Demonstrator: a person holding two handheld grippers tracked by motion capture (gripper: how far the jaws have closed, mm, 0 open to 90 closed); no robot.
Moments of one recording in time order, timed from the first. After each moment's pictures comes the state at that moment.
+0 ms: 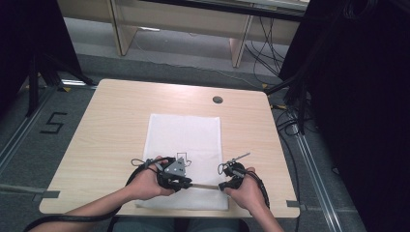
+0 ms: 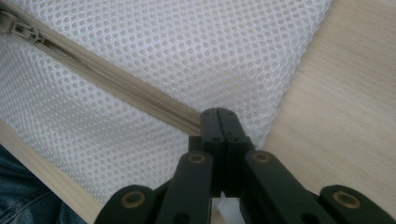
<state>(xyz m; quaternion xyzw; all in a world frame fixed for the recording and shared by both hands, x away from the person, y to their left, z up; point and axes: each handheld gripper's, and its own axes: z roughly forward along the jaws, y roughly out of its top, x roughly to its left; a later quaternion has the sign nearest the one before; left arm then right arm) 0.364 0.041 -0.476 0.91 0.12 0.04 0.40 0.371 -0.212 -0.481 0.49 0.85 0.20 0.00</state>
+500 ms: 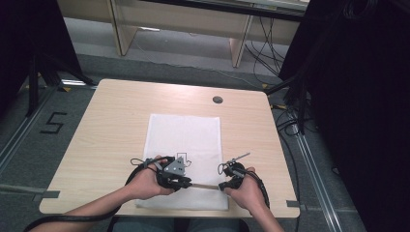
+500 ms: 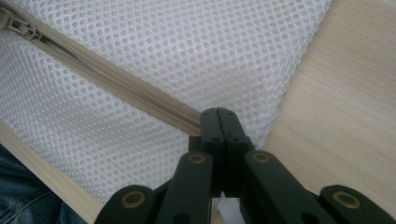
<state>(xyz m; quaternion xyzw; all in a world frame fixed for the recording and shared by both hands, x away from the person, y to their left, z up) 0.364 0.042 -0.475 0.90 0.13 0.04 0.41 0.372 -0.213 -0.482 0.48 0.86 0.20 0.00</state>
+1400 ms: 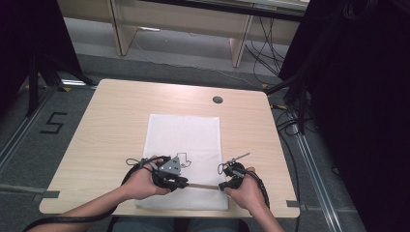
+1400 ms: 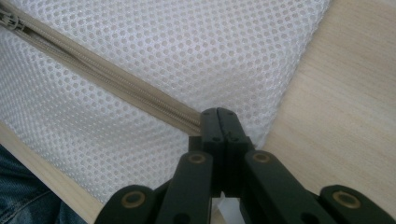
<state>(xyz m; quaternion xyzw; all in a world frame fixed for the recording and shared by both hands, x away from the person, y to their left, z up) 0.364 0.053 -0.475 0.90 0.14 0.03 0.41 0.372 -0.212 -0.482 0.48 0.85 0.20 0.00</state>
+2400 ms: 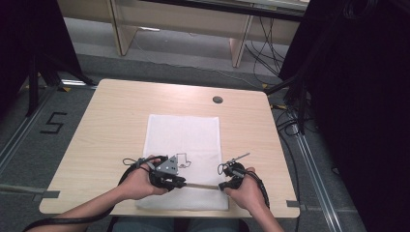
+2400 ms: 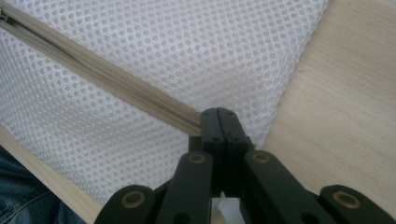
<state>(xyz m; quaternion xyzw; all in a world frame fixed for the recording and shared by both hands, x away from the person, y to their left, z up) 0.363 0.061 -0.473 0.90 0.14 0.03 0.41 0.371 -0.211 -0.481 0.49 0.85 0.20 0.00</state>
